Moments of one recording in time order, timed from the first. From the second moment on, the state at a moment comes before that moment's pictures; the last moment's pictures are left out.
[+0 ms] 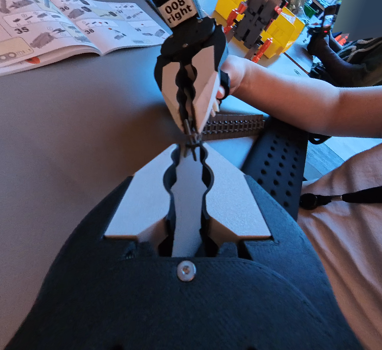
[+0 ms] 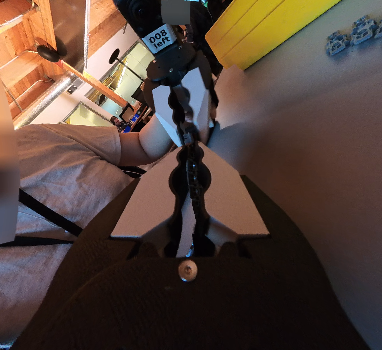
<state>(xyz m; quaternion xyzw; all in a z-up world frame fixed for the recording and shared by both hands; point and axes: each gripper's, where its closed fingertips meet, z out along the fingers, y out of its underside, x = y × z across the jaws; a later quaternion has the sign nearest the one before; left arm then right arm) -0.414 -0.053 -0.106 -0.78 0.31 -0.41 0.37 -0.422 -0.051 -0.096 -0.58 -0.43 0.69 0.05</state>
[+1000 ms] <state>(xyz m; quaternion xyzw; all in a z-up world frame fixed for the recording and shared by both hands) -0.404 -0.053 -0.102 -0.77 0.29 -0.46 0.34 -0.419 -0.046 -0.088 -0.56 -0.42 0.71 0.06</state>
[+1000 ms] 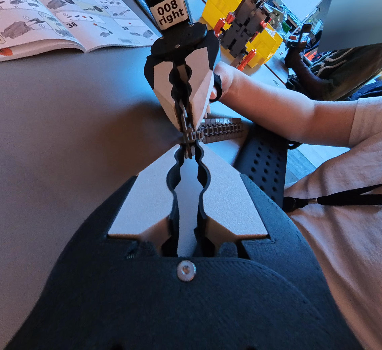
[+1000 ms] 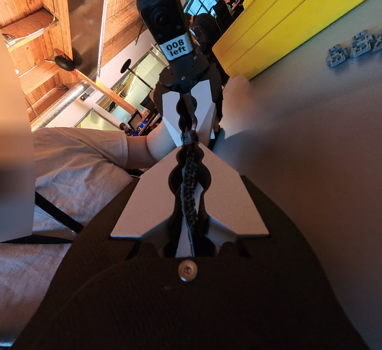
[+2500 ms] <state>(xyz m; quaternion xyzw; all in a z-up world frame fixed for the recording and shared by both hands) -0.414 -0.040 -0.088 -0.76 0.13 -0.56 0.31 -0.423 -0.037 -0.085 -0.57 -0.44 0.67 0.13</state>
